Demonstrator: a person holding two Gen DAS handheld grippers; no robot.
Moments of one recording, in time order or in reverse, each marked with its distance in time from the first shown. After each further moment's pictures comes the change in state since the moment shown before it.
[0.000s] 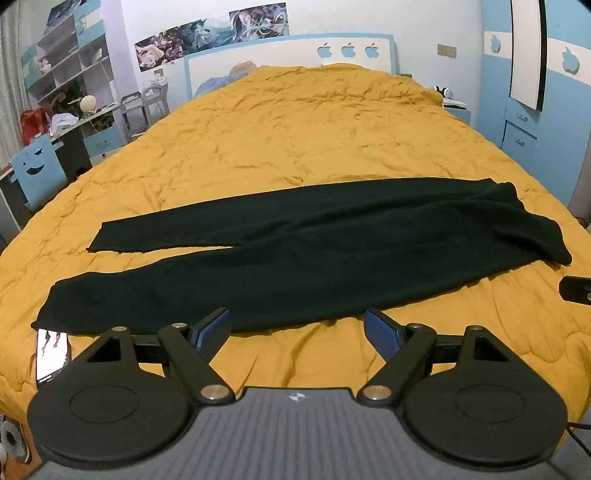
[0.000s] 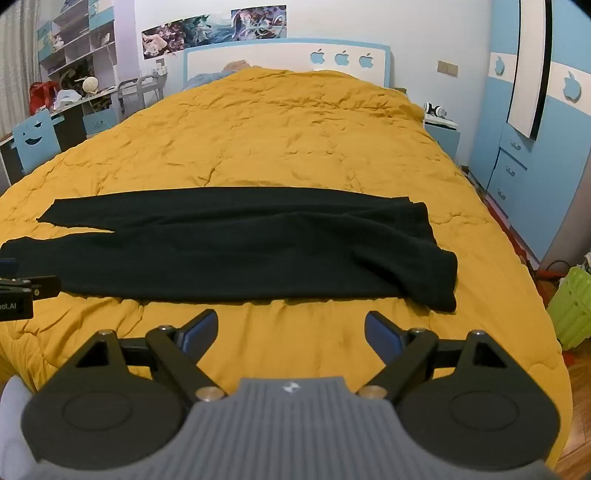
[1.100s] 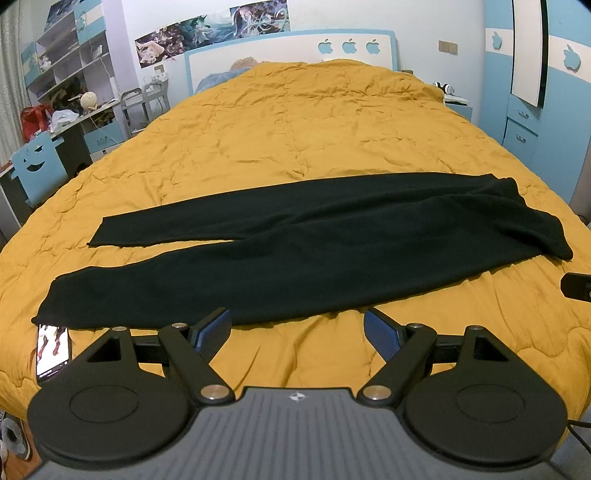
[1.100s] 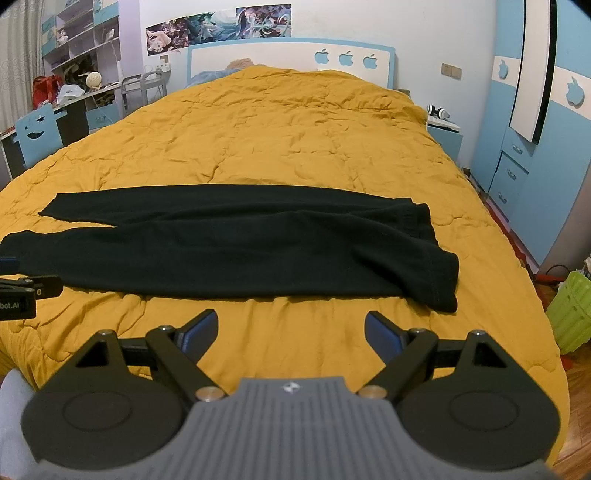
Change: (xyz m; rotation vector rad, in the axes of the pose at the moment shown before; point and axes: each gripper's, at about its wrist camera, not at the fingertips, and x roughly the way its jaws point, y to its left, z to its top) left arm 0.007 0.004 -0.005 -0.006 0.009 -0.004; right arm -0.001 0.005 -0.001 -0.015 0.005 -0.004
